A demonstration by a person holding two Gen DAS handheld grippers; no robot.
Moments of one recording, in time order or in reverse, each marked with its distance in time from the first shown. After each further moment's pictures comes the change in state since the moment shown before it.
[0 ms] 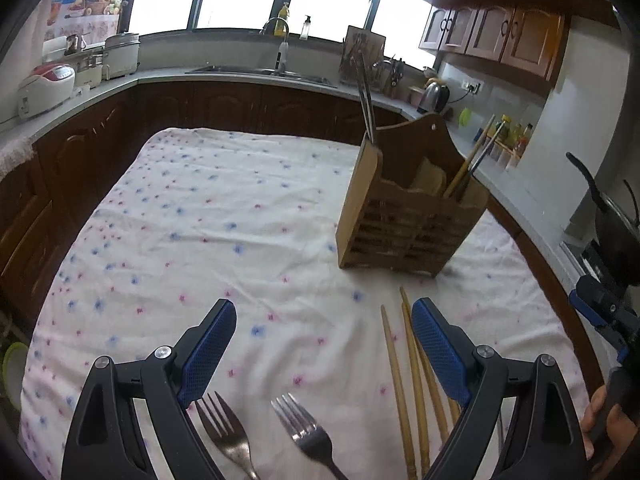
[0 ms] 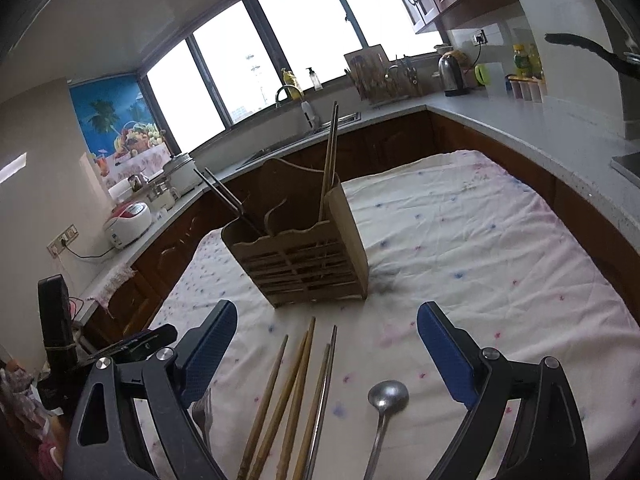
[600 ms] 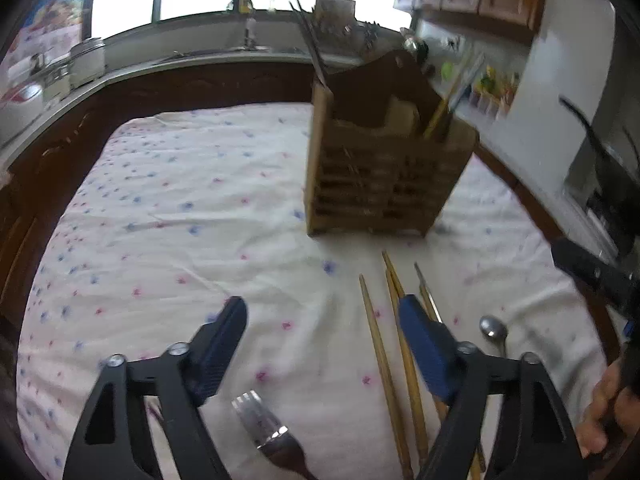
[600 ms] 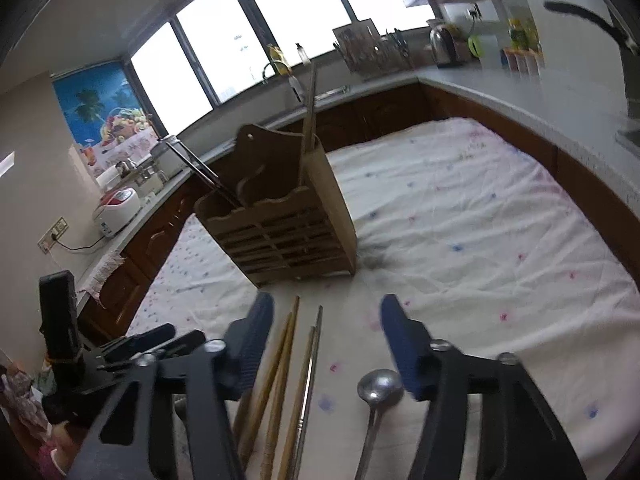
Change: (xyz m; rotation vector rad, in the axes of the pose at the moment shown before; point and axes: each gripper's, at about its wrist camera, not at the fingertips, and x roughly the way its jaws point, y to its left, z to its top) left arm 0.049 -0.036 0.000 0.128 0.127 0.001; right arm 0.031 -0.012 -0.009 0.038 0.099 -0.029
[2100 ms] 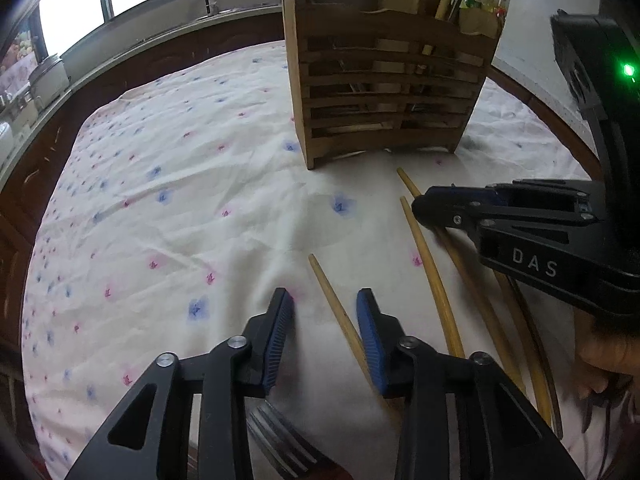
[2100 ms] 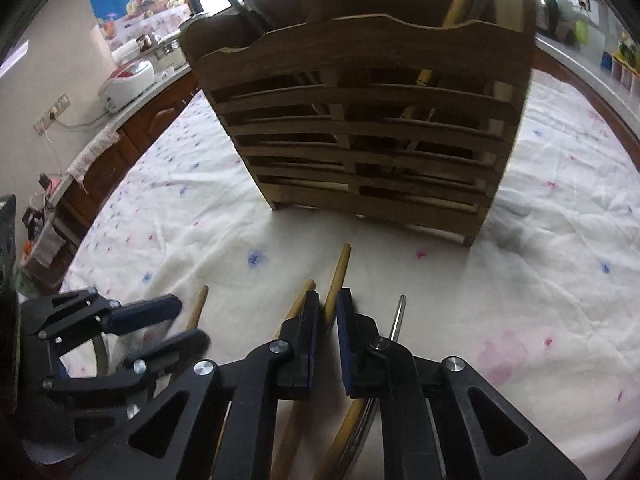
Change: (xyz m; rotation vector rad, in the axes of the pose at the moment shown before) left arm 0.064 0.001 -0.005 0.155 0.179 0.045; right arm 0.135 0.054 -0.015 -0.272 0.351 0.029
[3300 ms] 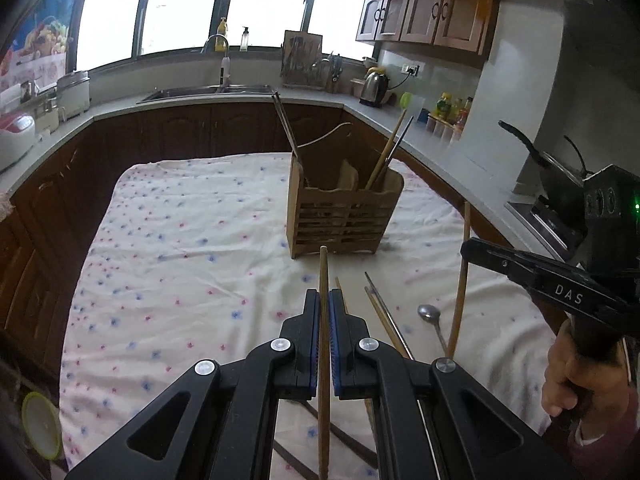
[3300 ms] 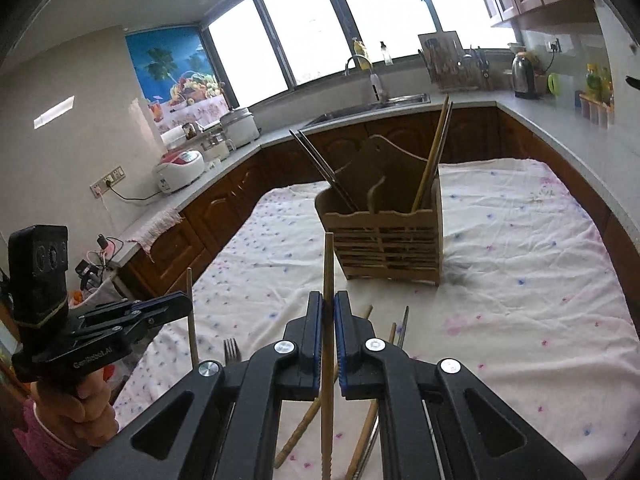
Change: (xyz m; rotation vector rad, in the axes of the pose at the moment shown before) left arm -0.197 0.022 -0.062 -0.107 -0.321 -0.132; right arm -0.183 0.032 -0.032 0.024 -0.344 0.111
